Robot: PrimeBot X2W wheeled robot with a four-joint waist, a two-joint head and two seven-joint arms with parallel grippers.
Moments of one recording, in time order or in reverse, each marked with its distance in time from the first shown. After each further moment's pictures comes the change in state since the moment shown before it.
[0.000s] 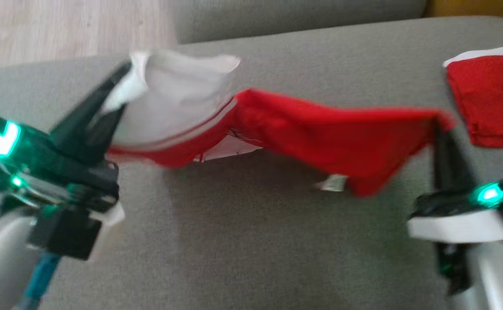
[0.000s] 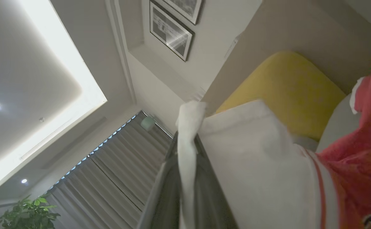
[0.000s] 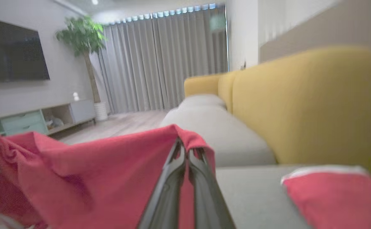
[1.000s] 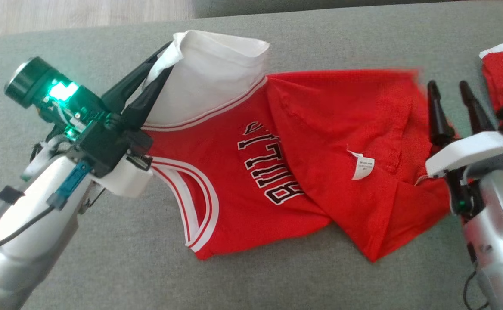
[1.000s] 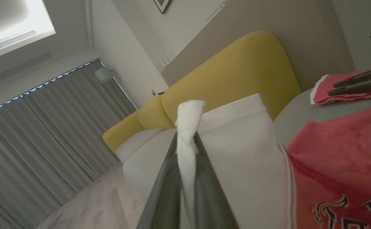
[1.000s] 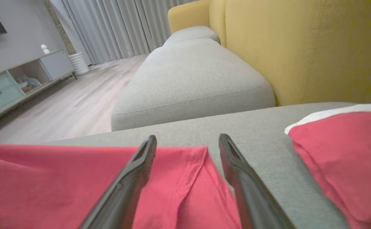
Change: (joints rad) left arm -0.229 -0.196 -0.131 0.396 -0.219 -0.224 -0.082; right arm -0.435 -0.192 0.101 0.624 0.266 0.000 0.070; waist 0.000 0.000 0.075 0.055
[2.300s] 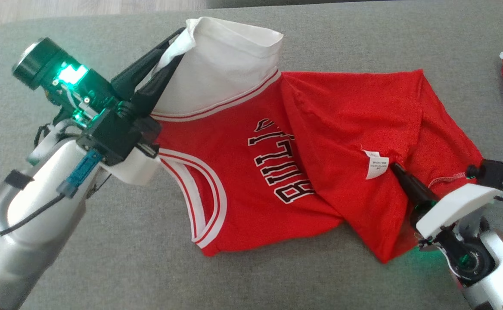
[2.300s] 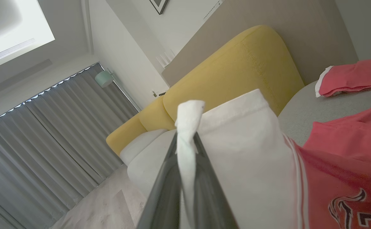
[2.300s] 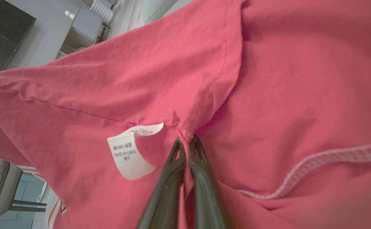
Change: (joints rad) left arm -0.060 -0.049 0.003 0.060 0.065 -0.035 -0.024; right arm 0.282 -0.132 0.237 -0.306 0.684 0.000 0.368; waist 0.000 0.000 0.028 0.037
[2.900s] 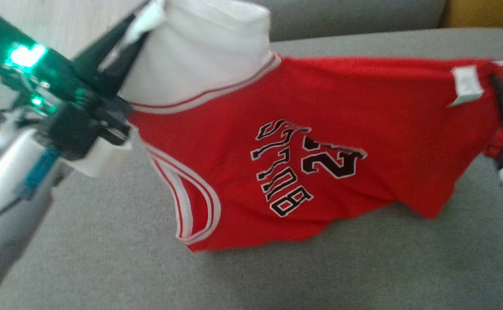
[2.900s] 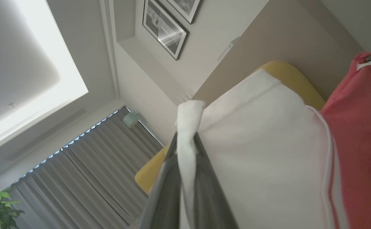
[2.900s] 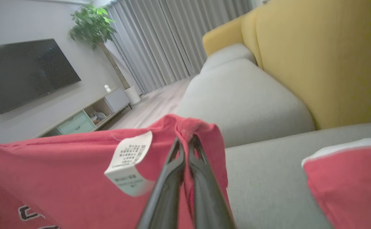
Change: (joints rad) left arm -0.002 0.055 0.074 -0.091 0.026 0.007 0.000; right arm -0.051 -0.210 -0.116 -0.198 -0.099 0.000 -0.199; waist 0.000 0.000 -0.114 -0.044
